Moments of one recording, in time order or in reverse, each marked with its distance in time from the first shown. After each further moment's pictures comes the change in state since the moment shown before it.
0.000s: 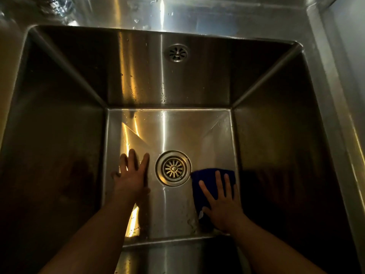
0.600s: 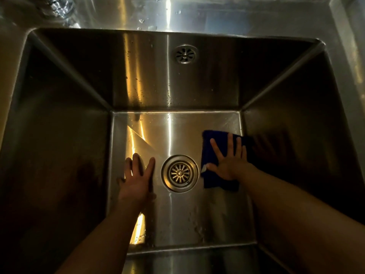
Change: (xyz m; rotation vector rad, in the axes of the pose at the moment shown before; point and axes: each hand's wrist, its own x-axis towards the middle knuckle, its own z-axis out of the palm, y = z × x) left_hand -0.001 0.000 0.000 0.043 0.029 0.002; right_hand 0.101 0.029 -0.100 0.060 -0.027 0.088
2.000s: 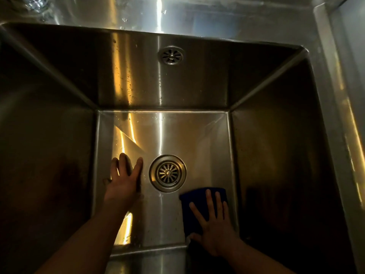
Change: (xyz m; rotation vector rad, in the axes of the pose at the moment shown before) left_hand 0.004 -0.001 0.001 0.029 0.029 0.006; right_hand -0.118 -0.018 0.125 -0.037 0.083 -0.133
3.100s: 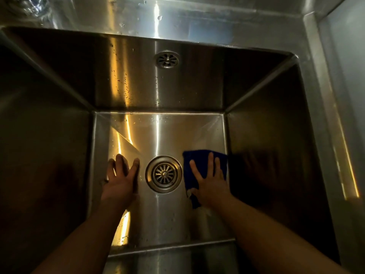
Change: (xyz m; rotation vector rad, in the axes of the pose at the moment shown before) left_hand -0.001 0.006 -0.009 -0.010 -0.039 -0.027; right_hand 0.064 0.010 -0.085 -0.009 -0.020 0.056
